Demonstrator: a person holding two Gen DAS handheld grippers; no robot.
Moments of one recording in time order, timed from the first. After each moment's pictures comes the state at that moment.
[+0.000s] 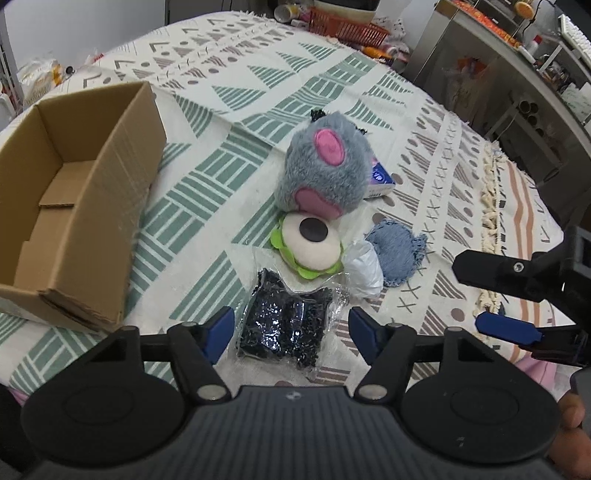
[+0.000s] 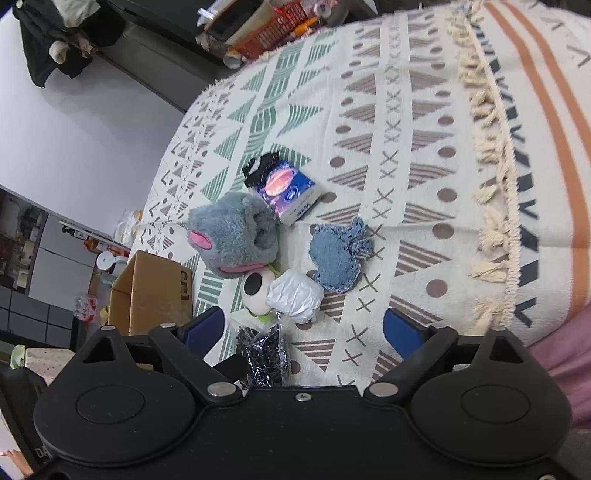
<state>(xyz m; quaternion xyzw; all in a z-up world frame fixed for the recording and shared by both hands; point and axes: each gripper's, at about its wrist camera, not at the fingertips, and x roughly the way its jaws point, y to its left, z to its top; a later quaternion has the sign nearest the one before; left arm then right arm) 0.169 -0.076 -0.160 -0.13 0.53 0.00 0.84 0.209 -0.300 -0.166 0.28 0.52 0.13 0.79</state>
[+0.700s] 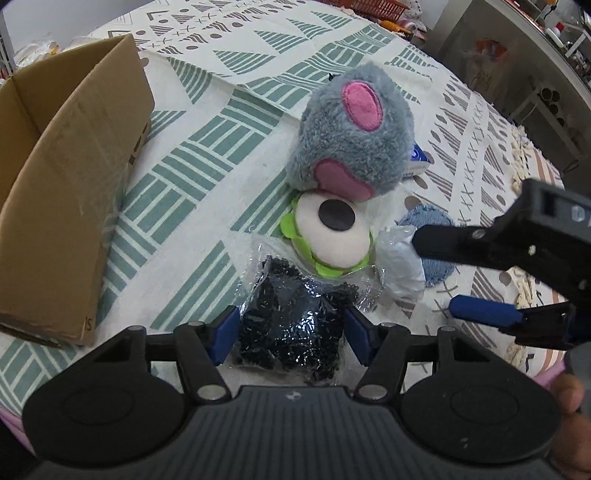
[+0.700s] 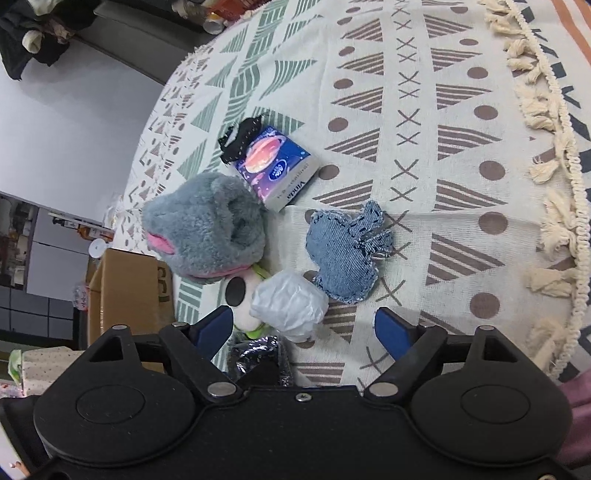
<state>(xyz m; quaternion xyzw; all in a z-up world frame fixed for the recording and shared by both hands) 0.195 -0.074 -0.204 -0.13 0.55 0.00 0.83 0.251 -0.273 -0.216 0.29 0.57 0.13 0.76</state>
